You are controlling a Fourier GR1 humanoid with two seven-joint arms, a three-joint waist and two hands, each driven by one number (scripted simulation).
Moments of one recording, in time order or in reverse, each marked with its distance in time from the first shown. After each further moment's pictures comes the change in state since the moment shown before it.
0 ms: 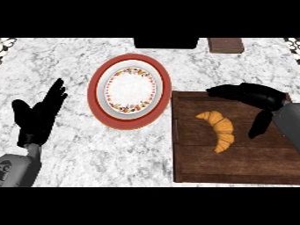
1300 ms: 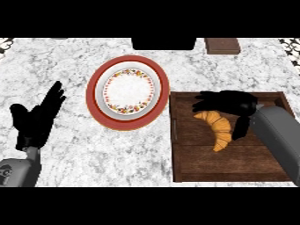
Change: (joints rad) left arm 0.034 -0.072 0.095 -0.019 -0.097 -0.075 0.010; right arm 0.012 0.153 -0.055 0.013 0.355 -0.002 0.056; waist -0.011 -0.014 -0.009
